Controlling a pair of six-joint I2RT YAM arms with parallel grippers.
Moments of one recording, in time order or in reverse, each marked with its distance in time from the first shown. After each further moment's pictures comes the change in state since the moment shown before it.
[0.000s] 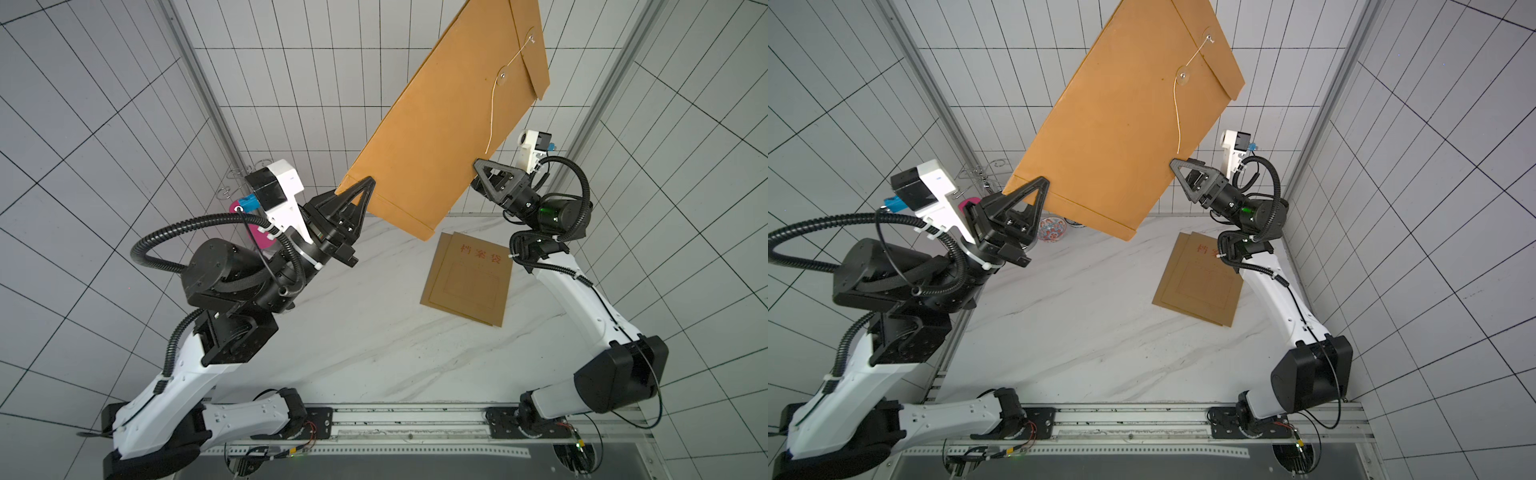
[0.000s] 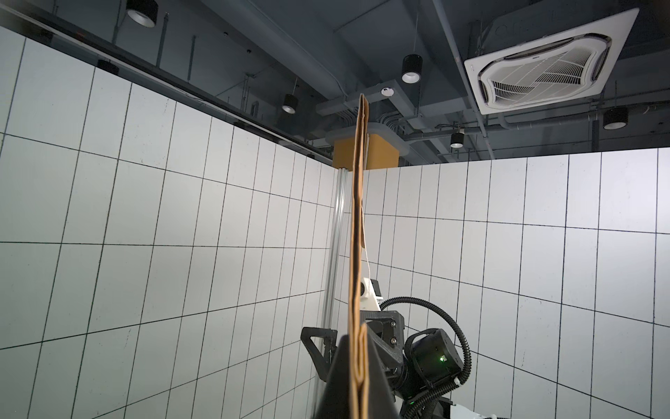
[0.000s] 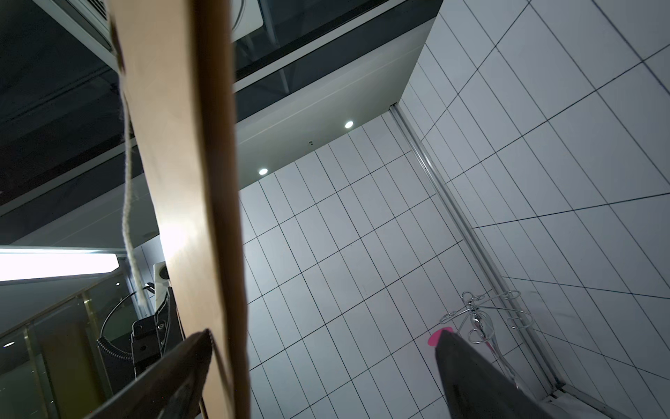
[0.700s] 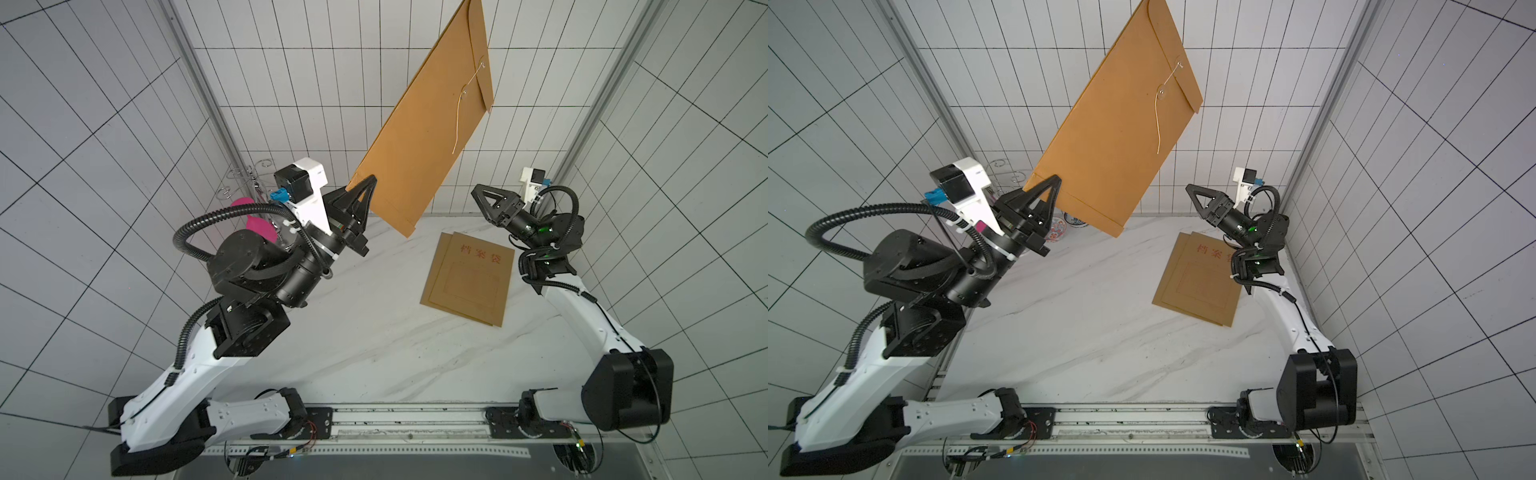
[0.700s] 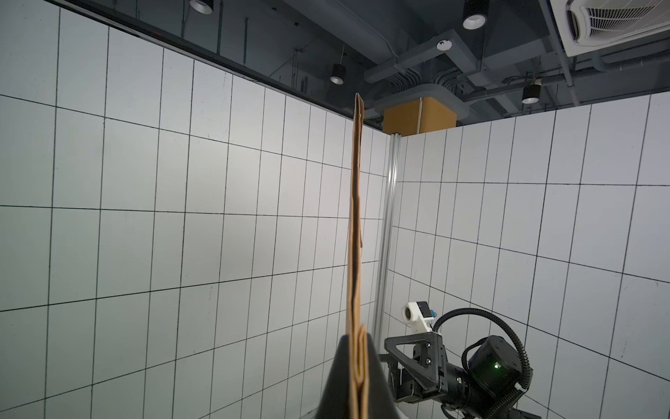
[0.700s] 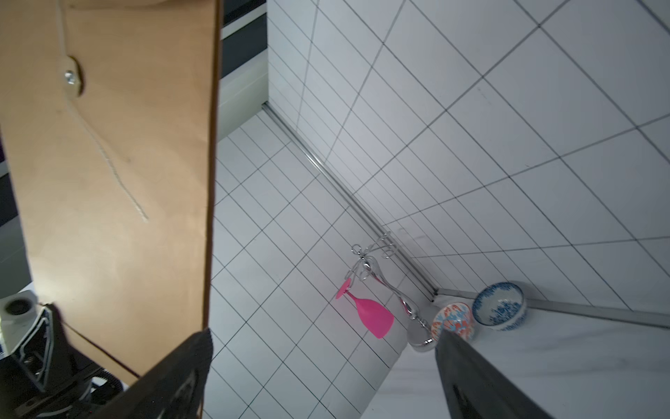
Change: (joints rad) left arm 0.000 0.047 0.016 -0.076 -0.163 0.078; right arm -0.138 -0.093 -0.304 -0.135 0.032 -0.106
